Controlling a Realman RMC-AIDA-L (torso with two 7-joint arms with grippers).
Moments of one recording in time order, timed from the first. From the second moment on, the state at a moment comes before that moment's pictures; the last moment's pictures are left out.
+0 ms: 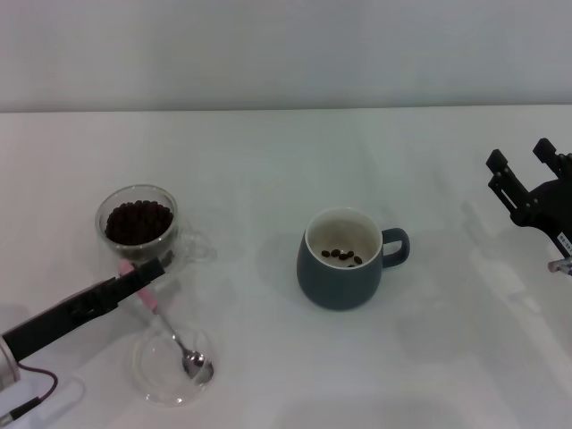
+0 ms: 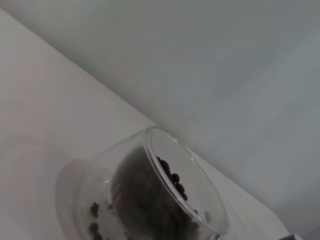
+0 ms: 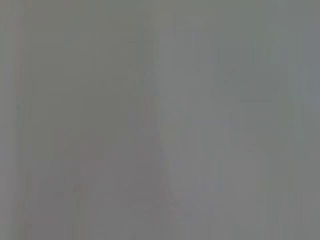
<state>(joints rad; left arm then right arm) -0.36 -2.04 1.07 0.29 -1.81 -1.23 1.53 0.33 2.01 -2.68 -0.21 1.08 -1.29 0.26</state>
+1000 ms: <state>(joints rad) -0.20 -2.06 0.60 0.29 -1.92 -1.34 2.06 0.32 2.01 -2.68 -0.22 1.08 -1.29 0.27</state>
